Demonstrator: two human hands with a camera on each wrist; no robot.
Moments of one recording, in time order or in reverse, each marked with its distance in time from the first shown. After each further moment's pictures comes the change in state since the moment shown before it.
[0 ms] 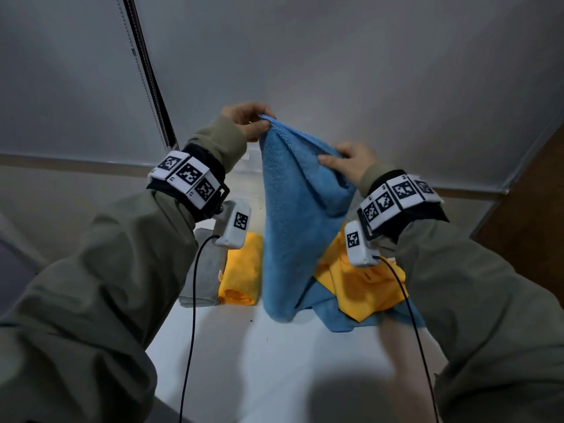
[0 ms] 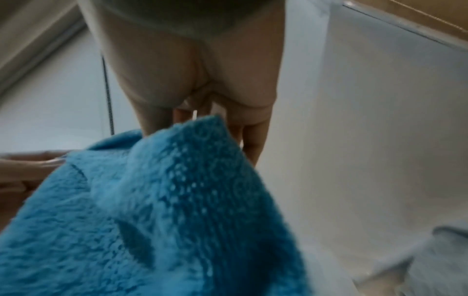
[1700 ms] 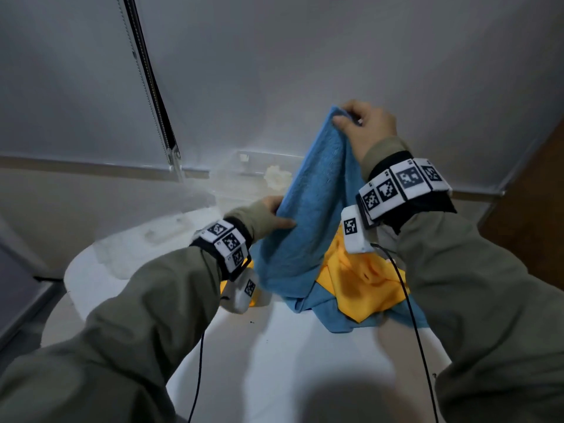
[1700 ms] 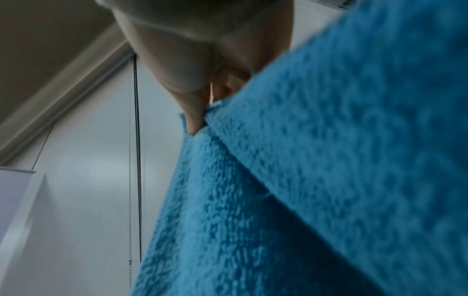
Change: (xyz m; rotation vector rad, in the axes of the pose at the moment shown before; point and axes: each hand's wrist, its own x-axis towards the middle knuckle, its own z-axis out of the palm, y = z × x) left_hand -0.058 -0.086 0.048 0.295 -0.310 -0.407; right_hand -0.003 -0.043 -0.020 -0.134 0.352 -0.171
